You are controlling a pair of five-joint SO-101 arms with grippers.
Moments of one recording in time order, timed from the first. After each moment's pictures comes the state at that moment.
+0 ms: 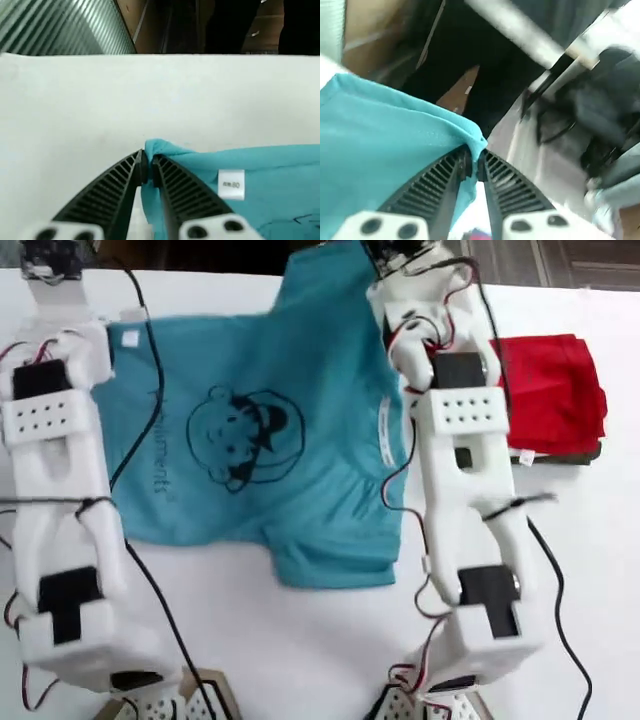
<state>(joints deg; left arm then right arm) -22.2 5.6 -5.3 46.2 -9.2 -9.8 8.7 -12.9 33.1 31.3</state>
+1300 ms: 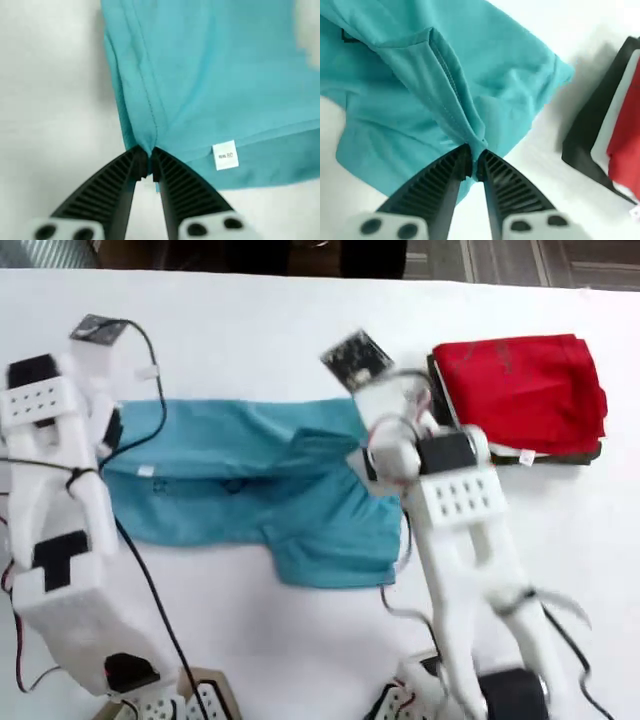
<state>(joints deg) -27.6 15.4 -13.7 88.0 -27.9 -17.1 -27.6 25.1 72.1 25.3</state>
